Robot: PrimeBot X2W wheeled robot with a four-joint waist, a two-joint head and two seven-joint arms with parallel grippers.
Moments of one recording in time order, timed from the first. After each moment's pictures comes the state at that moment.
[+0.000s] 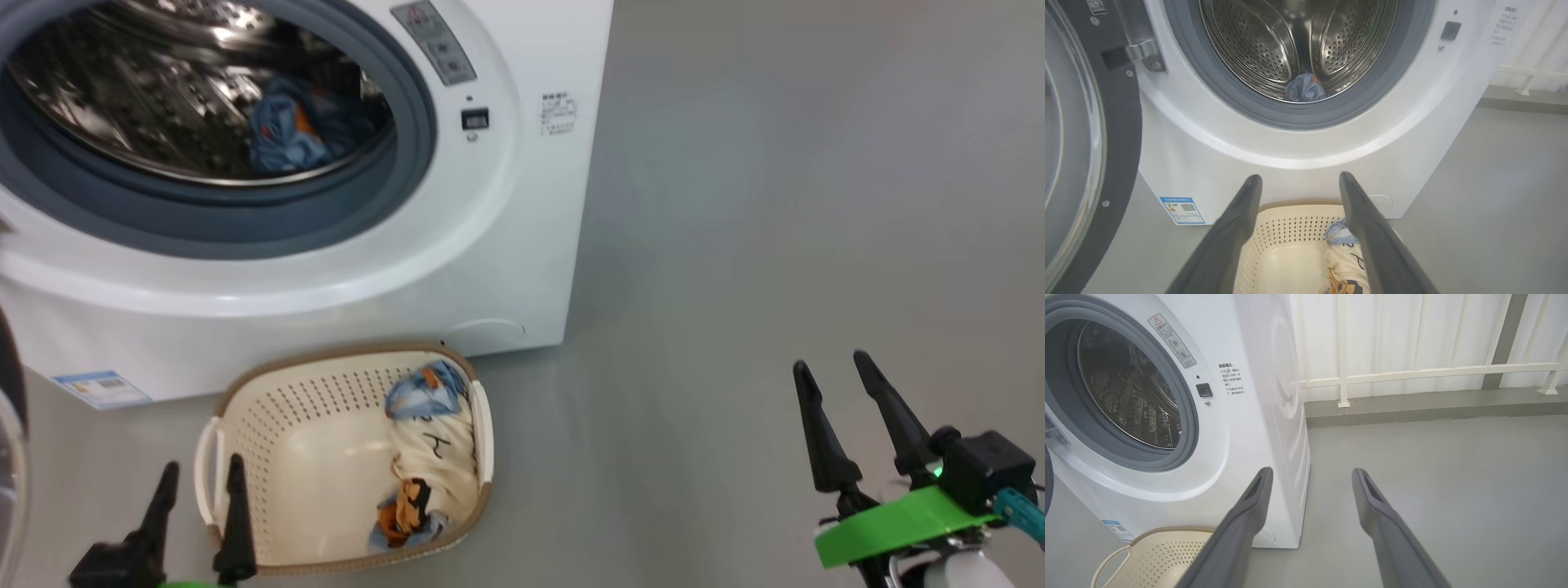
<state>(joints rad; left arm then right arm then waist) -0.06 0.04 0.16 0.34 -0.14 -0.12 -0.26 -0.04 -0.17 0.09 0.15 0.33 0.13 -0.25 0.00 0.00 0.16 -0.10</state>
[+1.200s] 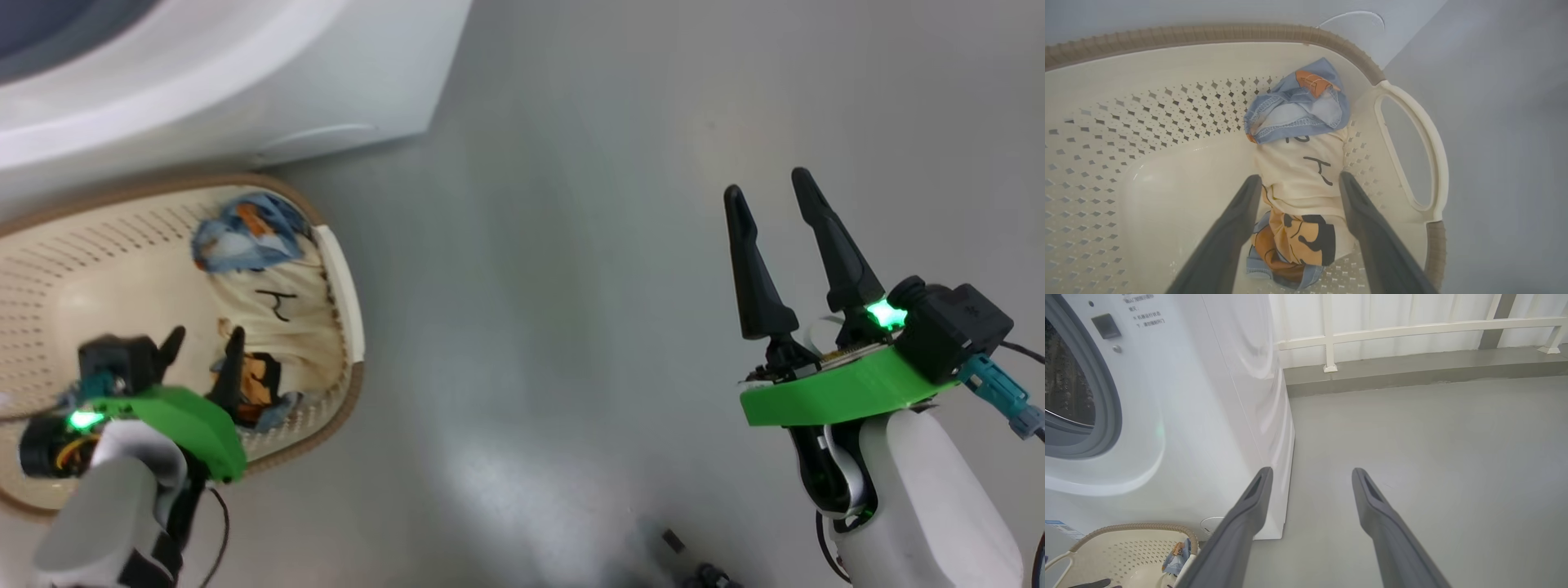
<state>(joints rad) -0.69 0.26 -0.26 1.07 -0.38 -0.13 -0.24 -0.35 -0.05 0.16 0.10 0.32 0.13 -0.25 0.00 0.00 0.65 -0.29</state>
